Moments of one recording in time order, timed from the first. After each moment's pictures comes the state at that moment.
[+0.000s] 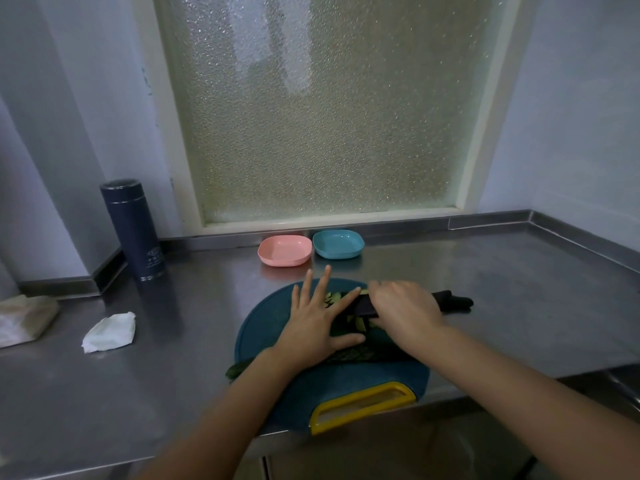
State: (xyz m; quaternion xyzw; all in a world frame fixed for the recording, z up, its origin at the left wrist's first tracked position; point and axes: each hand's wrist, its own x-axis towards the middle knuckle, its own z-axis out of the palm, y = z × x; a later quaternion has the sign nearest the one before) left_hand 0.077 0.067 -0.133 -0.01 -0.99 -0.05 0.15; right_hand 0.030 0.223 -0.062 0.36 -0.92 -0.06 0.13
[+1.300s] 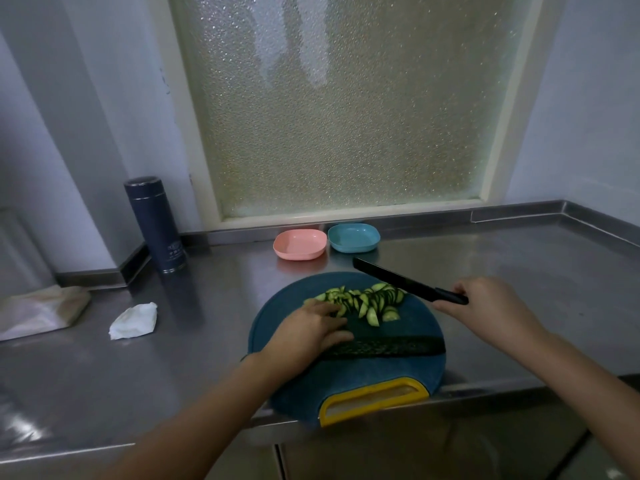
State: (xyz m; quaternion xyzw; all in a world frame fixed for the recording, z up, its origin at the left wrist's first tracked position) left_hand 0.107 0.052 -0.128 -0.06 -0.98 -0.09 0.14; right_hand -0.007 0.307 -0.068 0.28 -0.94 0.18 0.07
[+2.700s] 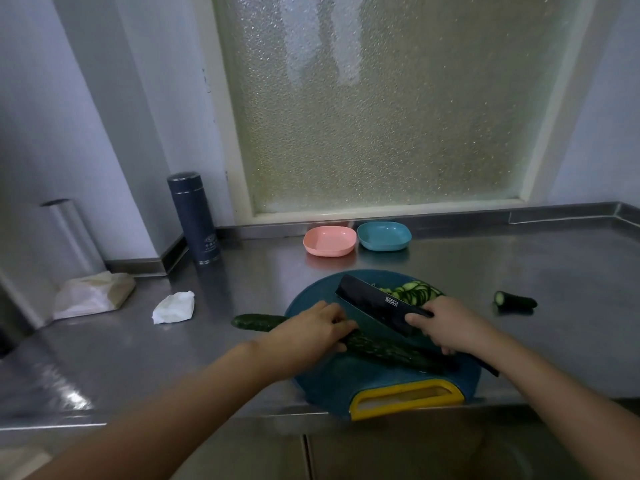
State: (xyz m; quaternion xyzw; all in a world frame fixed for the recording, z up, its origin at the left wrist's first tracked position) left_hand 0.152 0.039 -0.095 -0.10 -0.99 0.07 0.02; right_hand 0.008 0.231 -0.095 0.28 -0.93 0.20 -0.16
